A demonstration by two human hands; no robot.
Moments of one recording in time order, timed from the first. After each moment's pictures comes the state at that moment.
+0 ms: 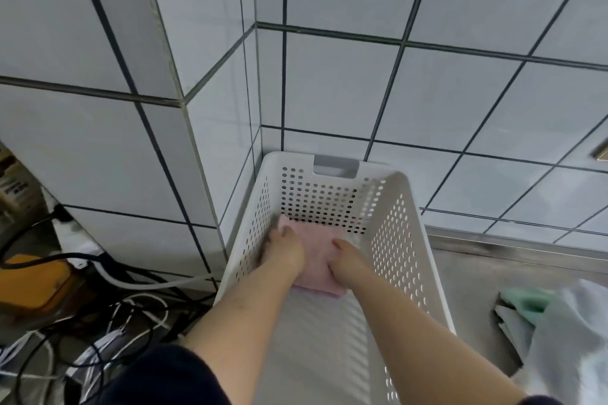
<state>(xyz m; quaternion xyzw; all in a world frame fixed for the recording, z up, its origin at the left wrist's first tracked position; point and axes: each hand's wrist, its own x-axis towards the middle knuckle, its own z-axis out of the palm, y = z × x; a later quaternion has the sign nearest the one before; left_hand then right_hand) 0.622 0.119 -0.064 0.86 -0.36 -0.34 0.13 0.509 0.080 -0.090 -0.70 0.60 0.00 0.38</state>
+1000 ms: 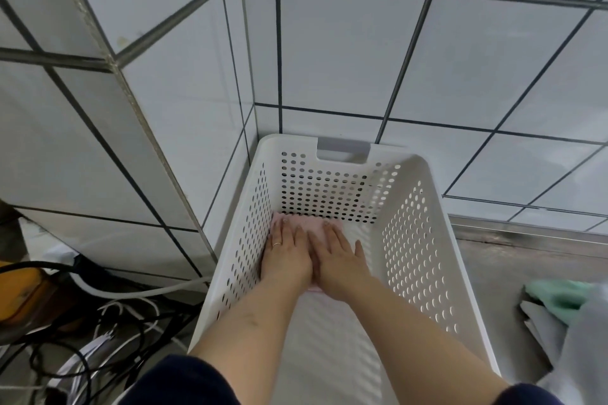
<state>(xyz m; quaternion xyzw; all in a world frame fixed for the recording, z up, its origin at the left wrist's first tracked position) 0.633 0.112 -0.143 0.79 -0.58 -0.17 -0.06 0.524 0.080 -0.139 -0.85 0.48 0.14 0.19</state>
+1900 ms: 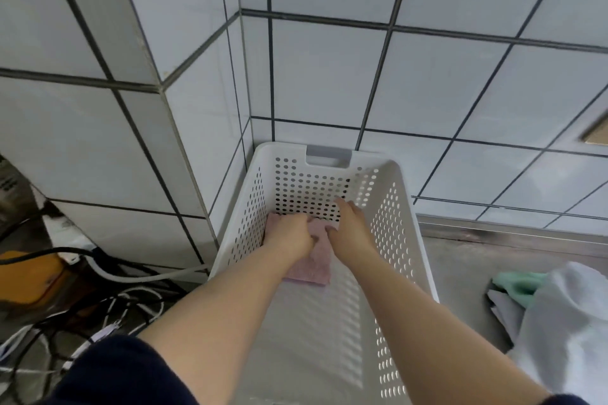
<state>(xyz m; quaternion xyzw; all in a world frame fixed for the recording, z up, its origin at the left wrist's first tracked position) 0.628 0.099 -0.083 0.76 -0.57 -0.28 0.13 0.507 0.075 -0.070 -0.73 0.60 -0.14 0.31</state>
